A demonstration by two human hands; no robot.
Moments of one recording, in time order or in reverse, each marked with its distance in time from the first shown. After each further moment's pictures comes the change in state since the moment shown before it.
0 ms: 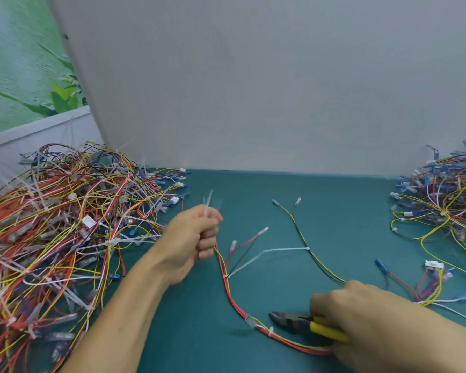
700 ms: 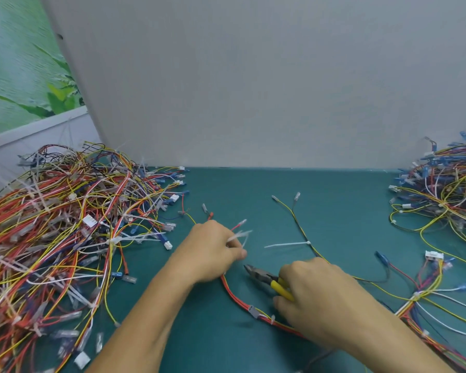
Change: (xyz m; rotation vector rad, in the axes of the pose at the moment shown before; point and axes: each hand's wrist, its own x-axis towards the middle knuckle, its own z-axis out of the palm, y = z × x) left_hand -0.004 -0.007 0.015 1.109 -0.072 0.140; right_hand 0.028 -0.043 0.000 0.204 0.246 0.181
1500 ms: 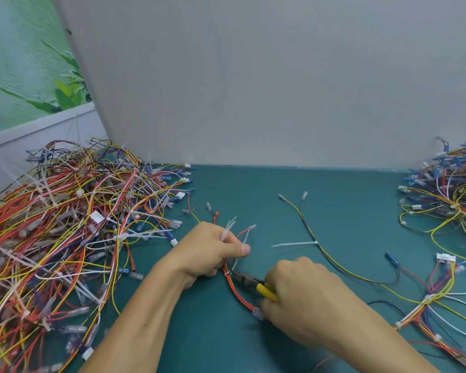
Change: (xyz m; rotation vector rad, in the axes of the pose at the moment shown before) left_hand 0.002 -0.022 0.005 -0.741 -0.154 -0.181; right_hand 0.008 -0.024 -0.003 0.058 -0.066 -0.021
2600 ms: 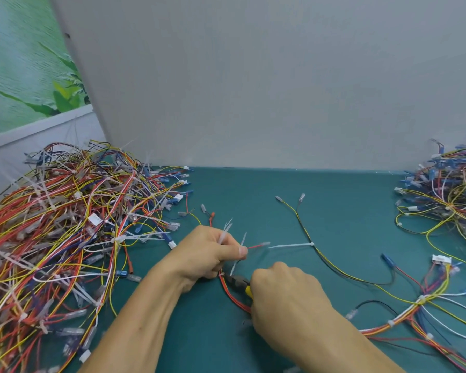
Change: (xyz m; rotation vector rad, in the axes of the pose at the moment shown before) left_hand -0.001 -0.002 0.001 -0.104 -0.035 0.000; right_hand 0.003 -0.018 0.007 -0.078 -0.014 -0.058
